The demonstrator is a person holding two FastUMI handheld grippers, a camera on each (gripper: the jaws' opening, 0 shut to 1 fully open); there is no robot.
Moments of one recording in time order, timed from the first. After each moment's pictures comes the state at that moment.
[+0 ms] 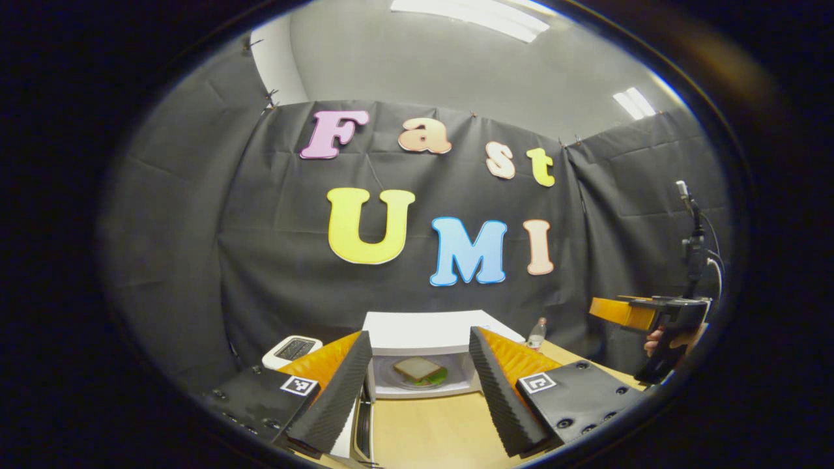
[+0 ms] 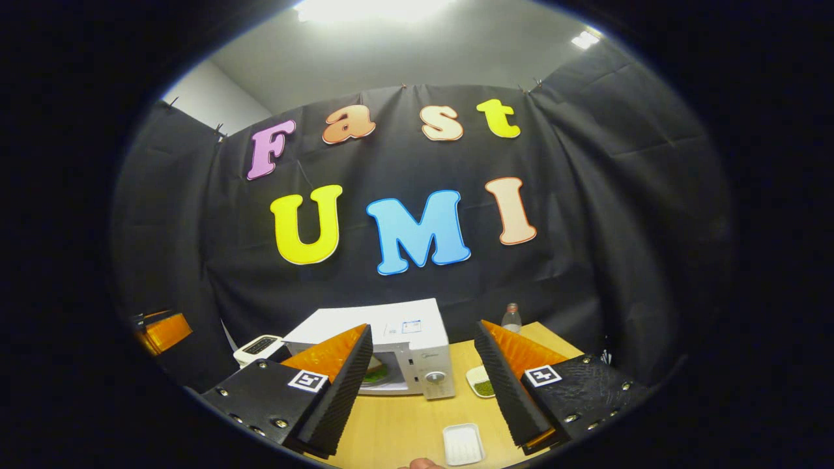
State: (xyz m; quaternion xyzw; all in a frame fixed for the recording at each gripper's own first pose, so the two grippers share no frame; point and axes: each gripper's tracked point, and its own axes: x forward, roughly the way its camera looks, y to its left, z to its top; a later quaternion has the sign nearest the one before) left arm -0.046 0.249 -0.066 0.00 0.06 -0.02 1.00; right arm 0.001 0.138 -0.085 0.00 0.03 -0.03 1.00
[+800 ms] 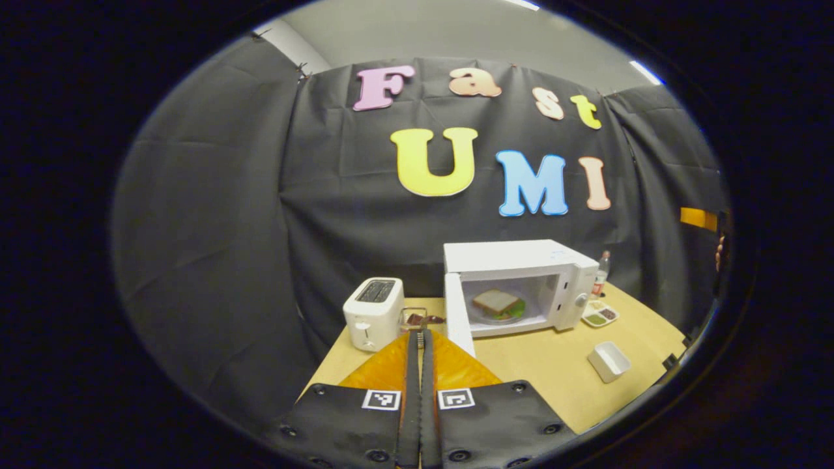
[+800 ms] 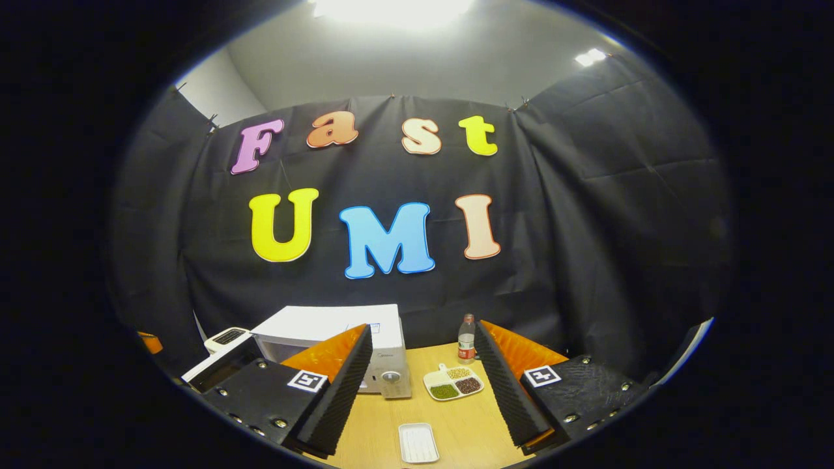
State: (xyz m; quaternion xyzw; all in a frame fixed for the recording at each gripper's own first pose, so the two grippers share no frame) left arm -0.127 0.402 -0.174 0.04 0.19 0.10 0.98; right arm -0.020 0.108 -0.073 -0.02 0.02 -0.07 1.00
